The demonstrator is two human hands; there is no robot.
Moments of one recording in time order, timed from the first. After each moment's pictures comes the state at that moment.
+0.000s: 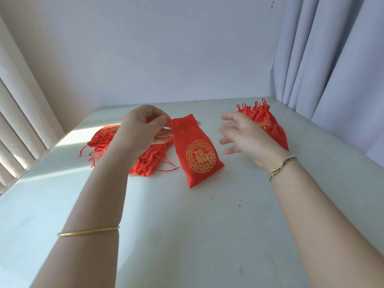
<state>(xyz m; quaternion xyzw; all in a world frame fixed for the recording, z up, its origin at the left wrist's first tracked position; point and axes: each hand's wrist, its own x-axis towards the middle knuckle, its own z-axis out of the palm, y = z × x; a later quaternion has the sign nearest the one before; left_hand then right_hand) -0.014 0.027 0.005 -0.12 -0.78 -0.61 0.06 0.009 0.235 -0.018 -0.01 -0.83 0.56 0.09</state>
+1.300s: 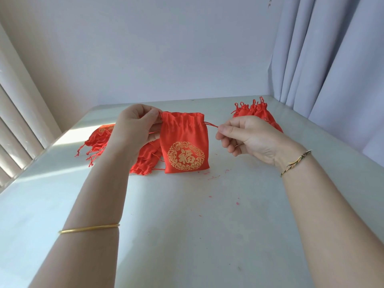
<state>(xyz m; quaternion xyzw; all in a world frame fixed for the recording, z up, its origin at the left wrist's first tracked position) -0.018 0.029 0.002 -0.07 -0.71 -0.69 0.06 0.022 0.250 -0.008 0.06 -0.79 0.61 -0.01</state>
